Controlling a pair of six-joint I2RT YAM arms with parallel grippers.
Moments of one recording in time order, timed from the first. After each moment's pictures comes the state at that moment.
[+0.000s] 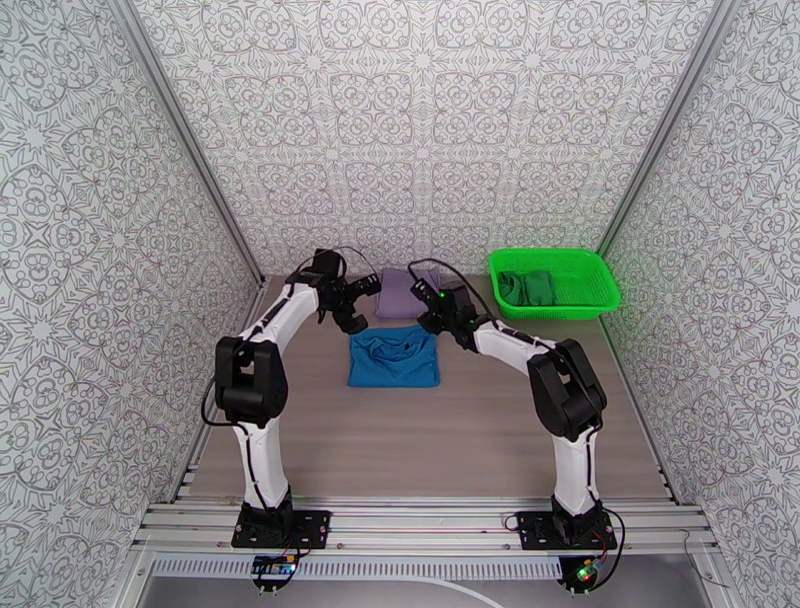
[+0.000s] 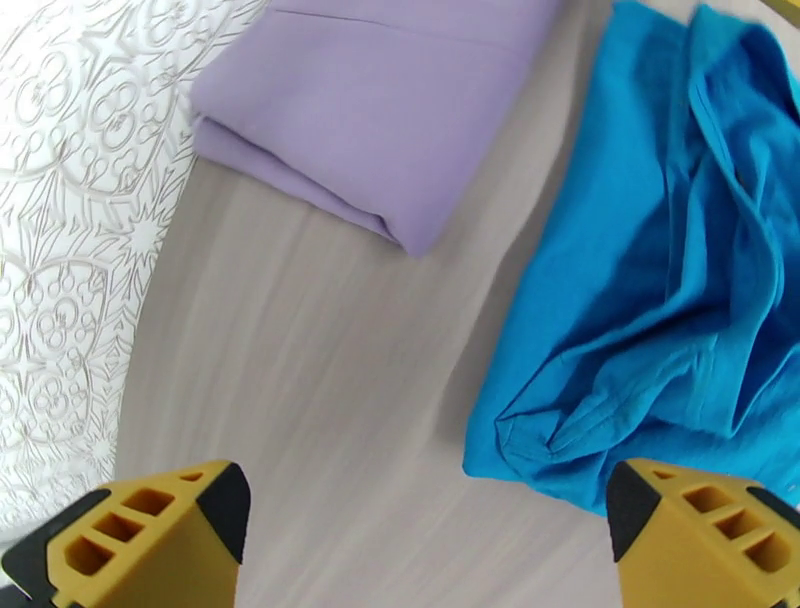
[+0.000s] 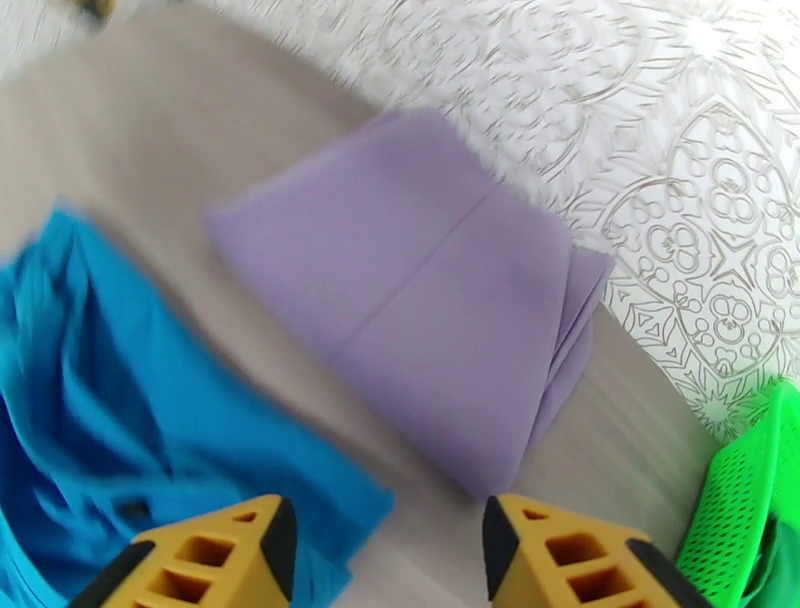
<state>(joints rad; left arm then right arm) -0.16 2.05 1.81 -0.79 0.21 0.81 0.51 2.04 1.48 0.02 -0.03 -0.26</state>
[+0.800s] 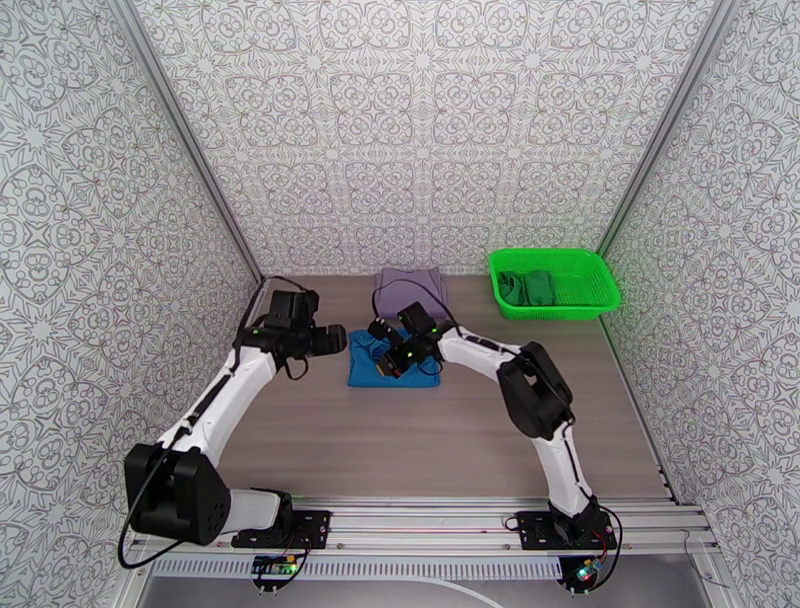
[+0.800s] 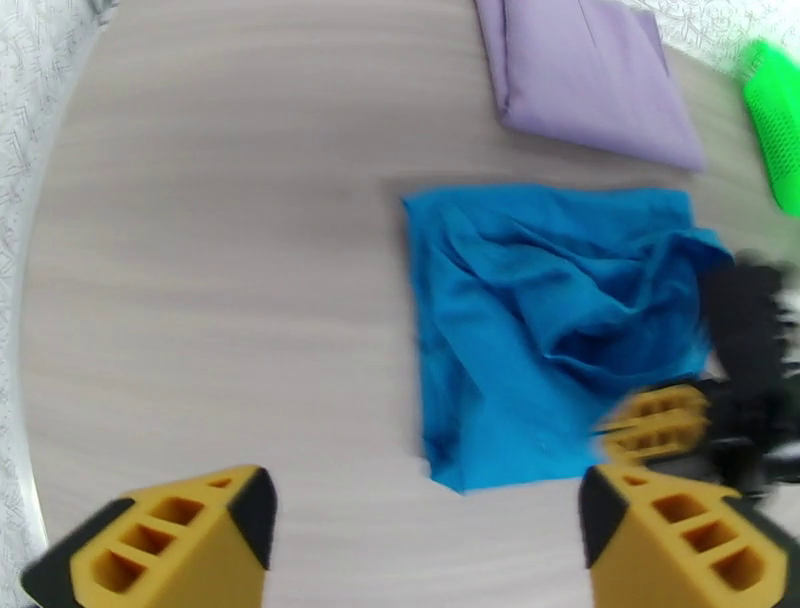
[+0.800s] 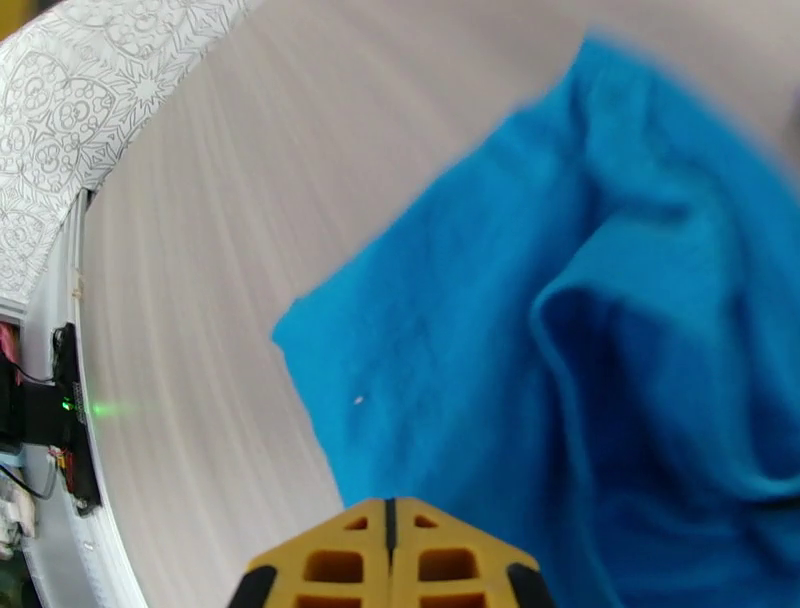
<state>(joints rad) -0.16 1.36 1.08 -0.62 0.14 -0.32 0.69 2.25 1.71 -0.44 -0.61 0.06</state>
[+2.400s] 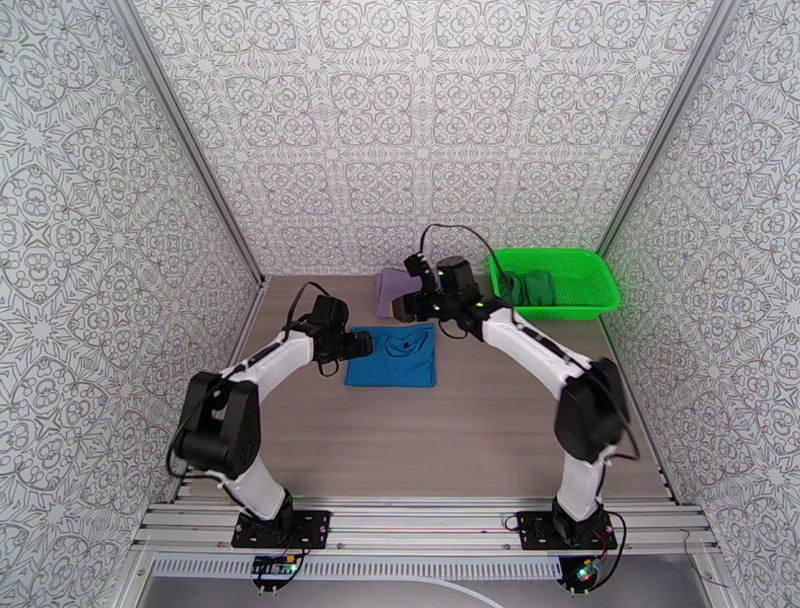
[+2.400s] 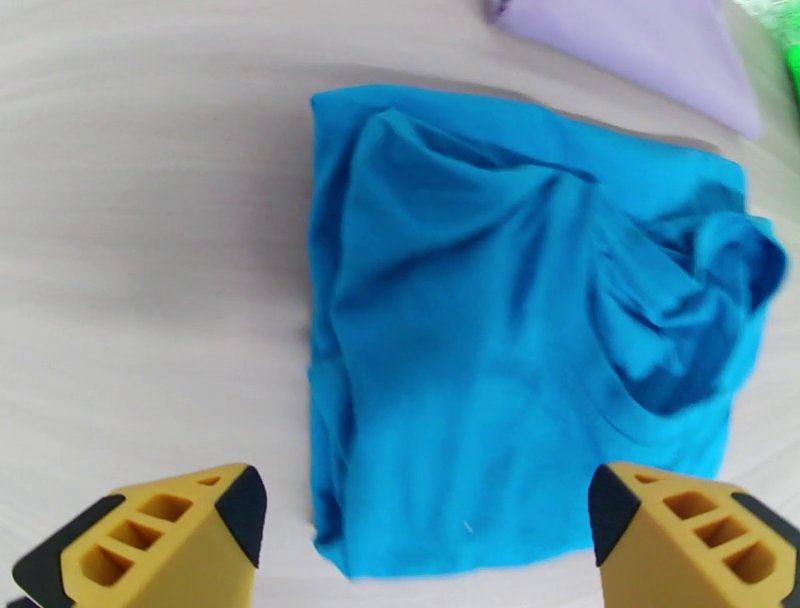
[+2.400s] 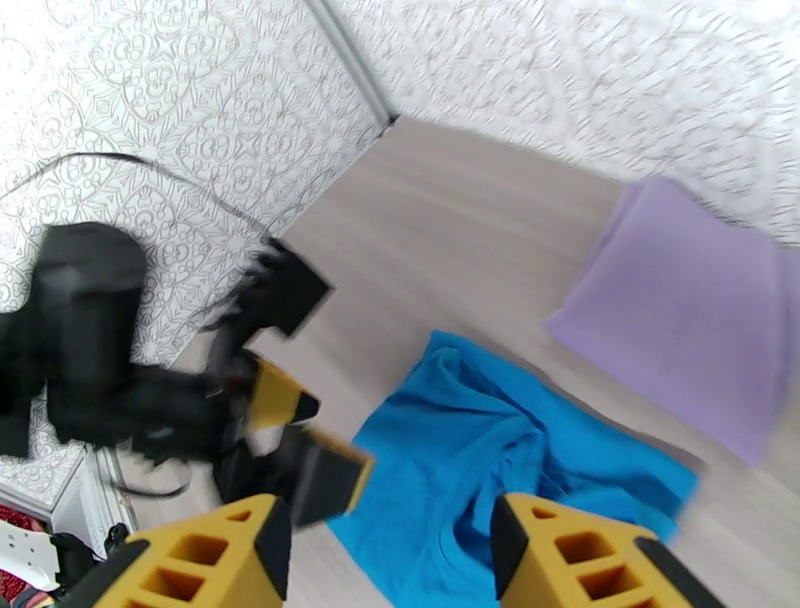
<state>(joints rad) -0.22 1.77 1.20 -0.53 0.12 -0.39 0.57 1.81 1.59 -0.31 -0.37 0.25</state>
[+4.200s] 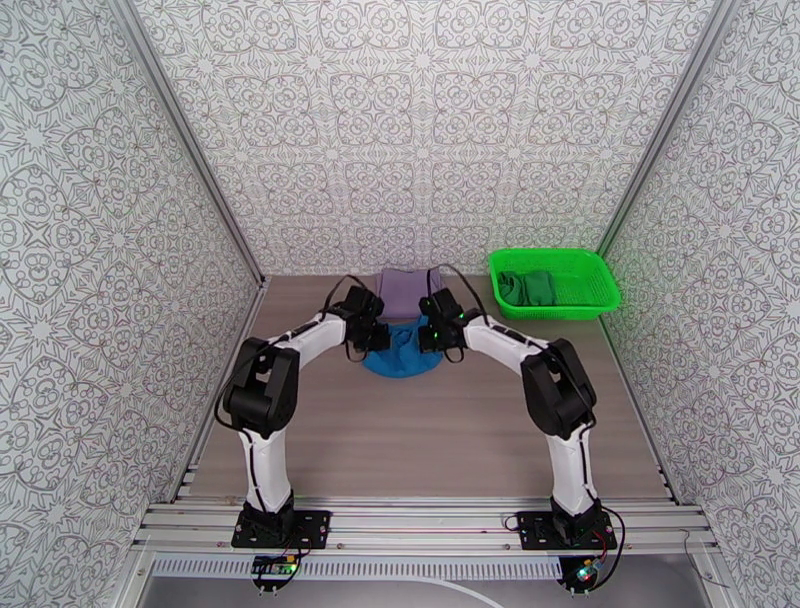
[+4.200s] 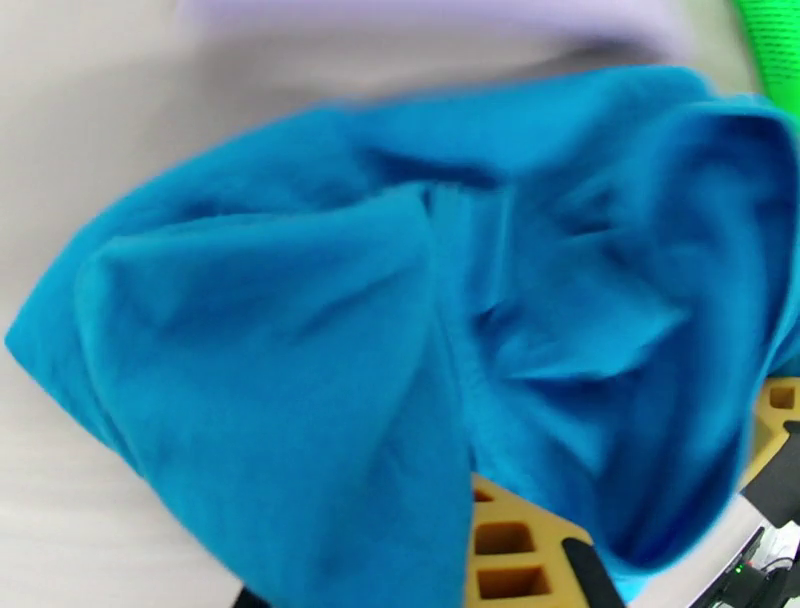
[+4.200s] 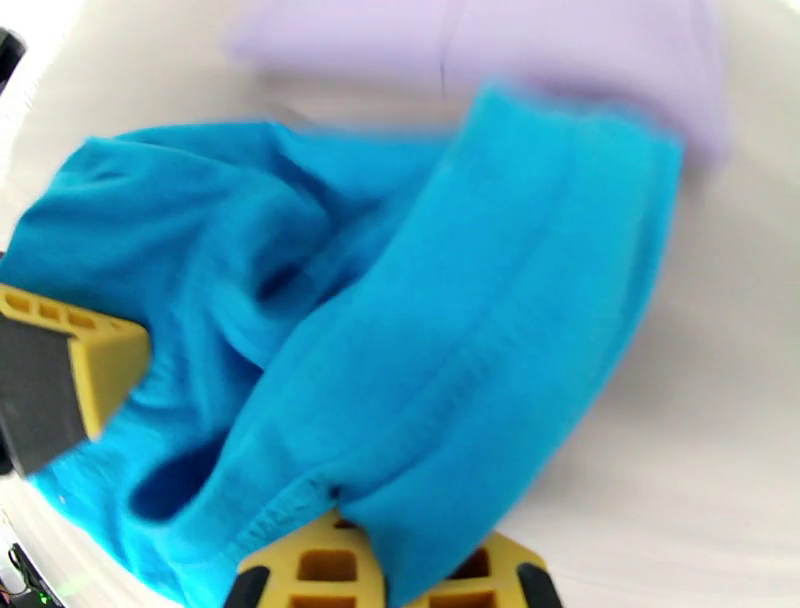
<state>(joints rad) -0.34 1.99 1.55 -0.56 0.28 -0.32 0.54 2.05 1.67 -0.52 -0.11 0.31</state>
